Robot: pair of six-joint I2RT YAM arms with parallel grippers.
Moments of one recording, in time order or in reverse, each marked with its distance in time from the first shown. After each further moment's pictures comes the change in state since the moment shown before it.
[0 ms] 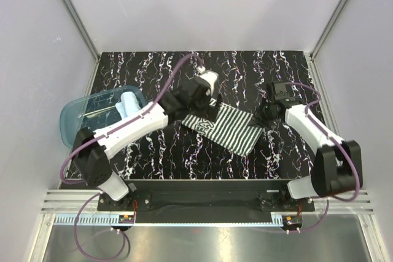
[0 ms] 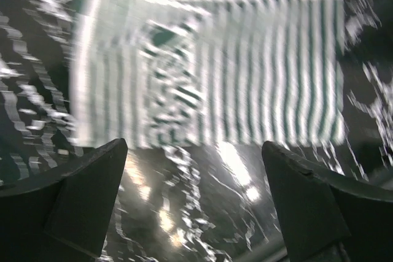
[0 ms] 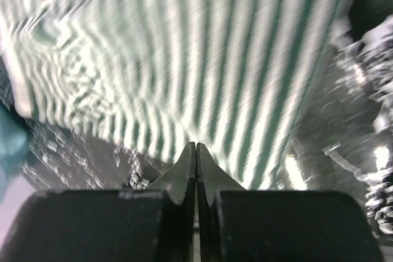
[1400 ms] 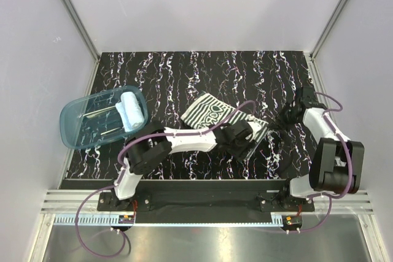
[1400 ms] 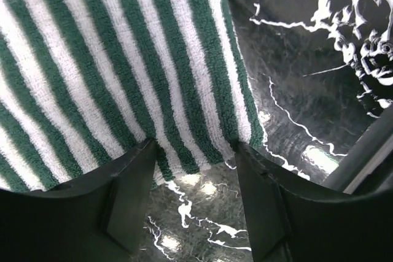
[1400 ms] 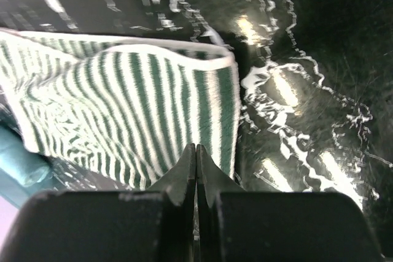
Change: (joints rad) left arm -0.321 0.483 0.024 0.278 0.160 0.047; right arm -0.366 0.065 -0.102 0.063 -0.135 -0.135
